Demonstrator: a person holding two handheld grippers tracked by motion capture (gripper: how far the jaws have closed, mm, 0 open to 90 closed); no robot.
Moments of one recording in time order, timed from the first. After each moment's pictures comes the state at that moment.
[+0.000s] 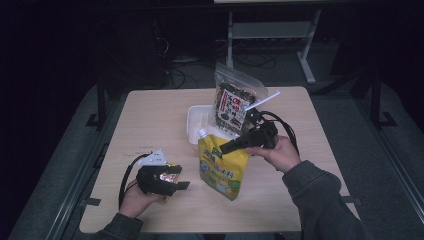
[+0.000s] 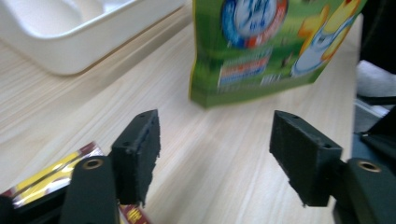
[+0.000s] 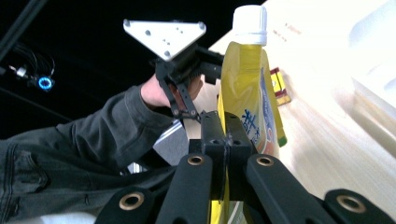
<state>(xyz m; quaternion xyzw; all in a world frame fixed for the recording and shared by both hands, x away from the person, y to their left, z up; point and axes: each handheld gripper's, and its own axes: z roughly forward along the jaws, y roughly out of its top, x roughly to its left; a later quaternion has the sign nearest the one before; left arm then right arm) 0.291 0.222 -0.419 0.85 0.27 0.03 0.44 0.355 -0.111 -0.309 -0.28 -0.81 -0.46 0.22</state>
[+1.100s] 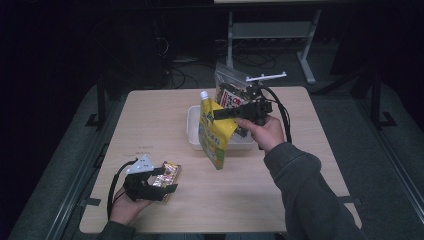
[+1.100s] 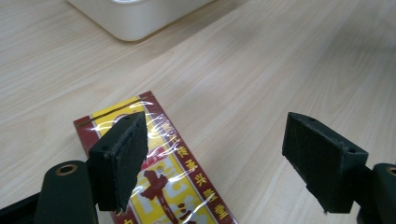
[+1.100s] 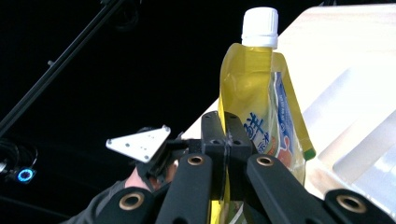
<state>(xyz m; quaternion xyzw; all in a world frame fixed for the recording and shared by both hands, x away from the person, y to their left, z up) 0.274 0.251 -0.427 0.84 0.33 0.09 0.42 0.391 -0.102 -0.281 -0.37 -0.73 -0.55 0.16</state>
